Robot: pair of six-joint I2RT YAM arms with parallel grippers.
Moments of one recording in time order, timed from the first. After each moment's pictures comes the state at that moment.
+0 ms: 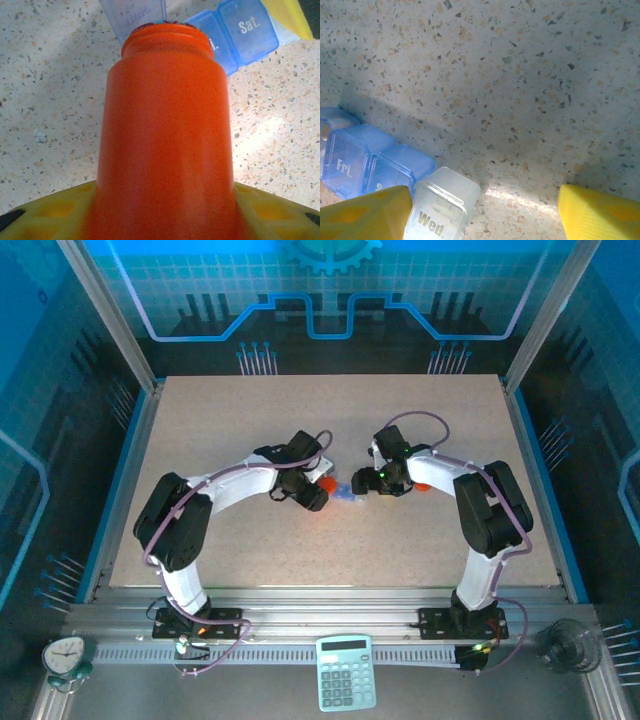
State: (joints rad) left arm -0.58 1.78 1.20 -0.61 0.13 0.01; right arm 0.39 1.84 1.13 -0.50 -0.21 0.35
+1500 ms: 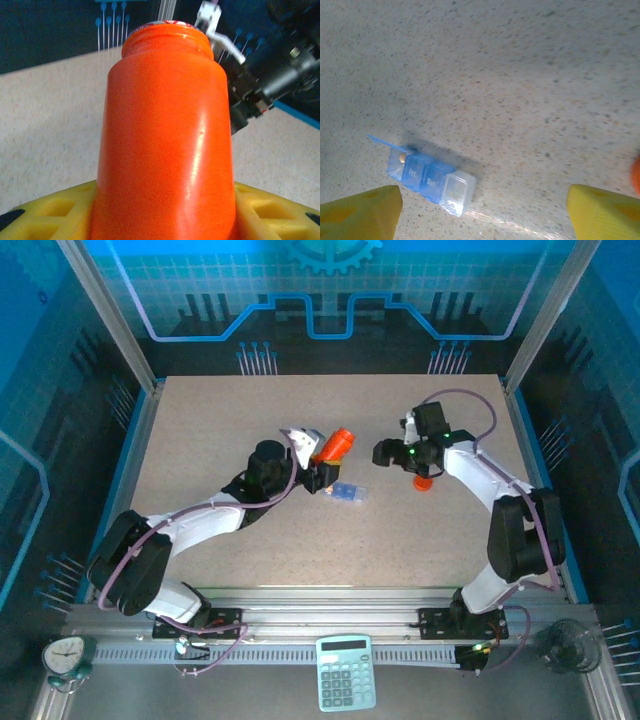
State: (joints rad) left arm -0.58 1.46 0.79 0.45 0.29 -0.14; right arm 0.21 1.62 1.17 -0.59 -0.28 0.38
